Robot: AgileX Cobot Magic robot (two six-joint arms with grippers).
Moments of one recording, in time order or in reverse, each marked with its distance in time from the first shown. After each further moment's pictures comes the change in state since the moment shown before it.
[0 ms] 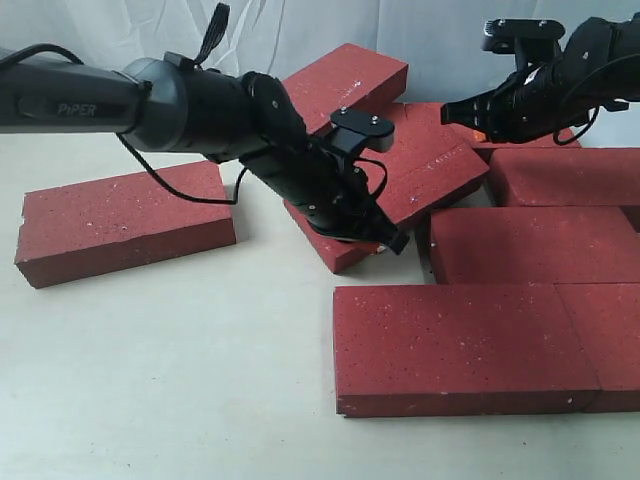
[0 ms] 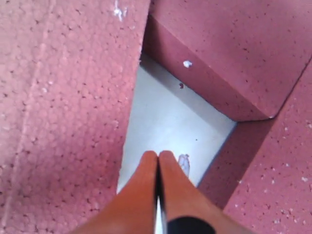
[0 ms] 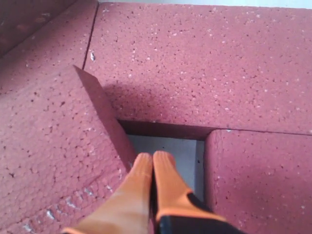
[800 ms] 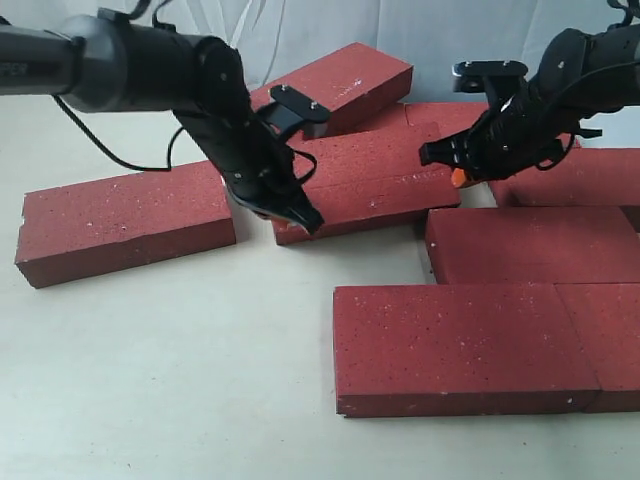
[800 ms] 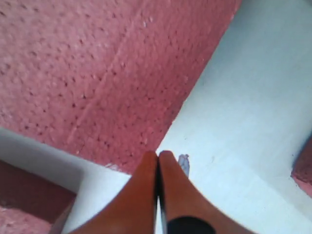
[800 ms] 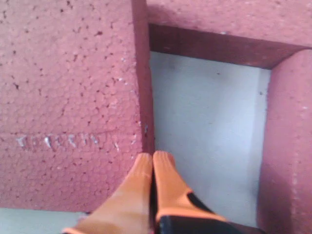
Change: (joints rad) left arm 0.114 -0.083 0.000 0.458 0.137 -0.224; right arm 0.051 0.023 -0.002 0.066 0.201 -0.088
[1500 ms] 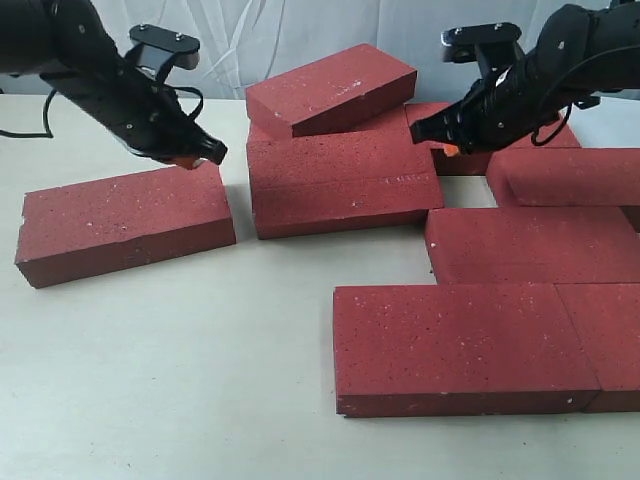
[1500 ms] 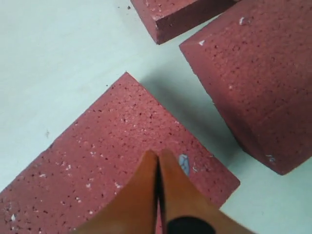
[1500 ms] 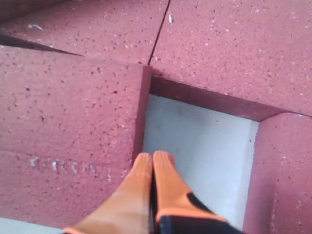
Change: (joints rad) left arm 0.265 -0.110 0.119 -0.013 -0.157 -0.055; right arm 0.031 -0.058 -0.001 -0.047 -0.070 -0.024
